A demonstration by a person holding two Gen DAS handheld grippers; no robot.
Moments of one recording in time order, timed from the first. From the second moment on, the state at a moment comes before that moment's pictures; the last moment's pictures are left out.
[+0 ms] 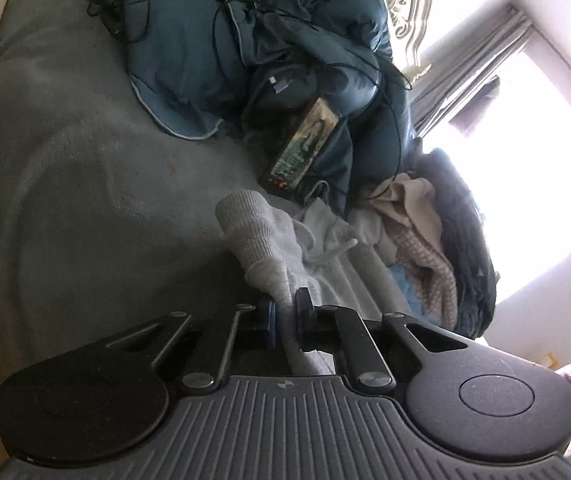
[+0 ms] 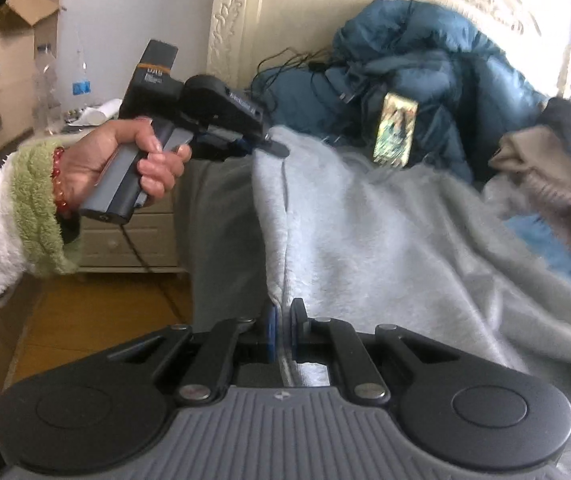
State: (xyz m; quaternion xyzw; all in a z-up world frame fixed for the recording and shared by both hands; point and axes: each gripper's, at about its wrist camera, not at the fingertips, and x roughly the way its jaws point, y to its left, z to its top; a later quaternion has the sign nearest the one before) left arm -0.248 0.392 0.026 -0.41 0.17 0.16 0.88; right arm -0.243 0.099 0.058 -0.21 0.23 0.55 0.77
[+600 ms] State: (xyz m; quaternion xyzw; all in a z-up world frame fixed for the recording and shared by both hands) left arm -0.255 0.395 0.002 -0.37 0.21 0.17 0.89; right arm -0.245 0.087 0.047 -0.15 0.29 0.54 0.78
